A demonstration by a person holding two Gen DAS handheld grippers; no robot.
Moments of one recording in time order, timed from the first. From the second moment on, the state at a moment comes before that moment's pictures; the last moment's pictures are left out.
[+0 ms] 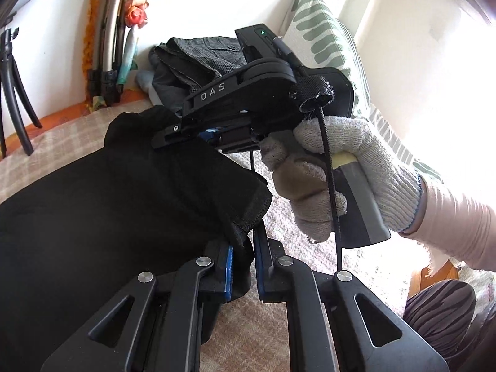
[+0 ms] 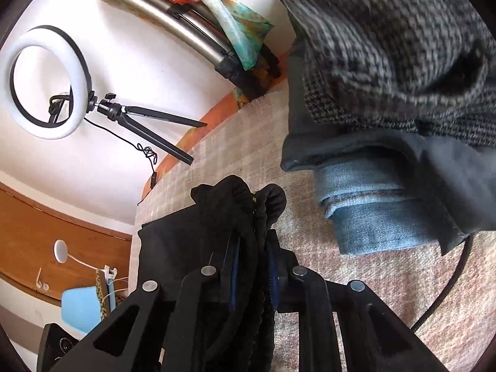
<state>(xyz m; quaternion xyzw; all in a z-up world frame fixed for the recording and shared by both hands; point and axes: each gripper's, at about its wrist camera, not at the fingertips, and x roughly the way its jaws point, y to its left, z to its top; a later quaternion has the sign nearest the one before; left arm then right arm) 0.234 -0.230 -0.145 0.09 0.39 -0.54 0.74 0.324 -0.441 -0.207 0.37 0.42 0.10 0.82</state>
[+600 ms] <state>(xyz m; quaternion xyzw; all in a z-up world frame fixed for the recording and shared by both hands) 0.234 -0.137 -0.118 0.07 0.40 -0.44 0.80 0.304 -0.451 -0.163 0.24 0.42 0.04 0.87</state>
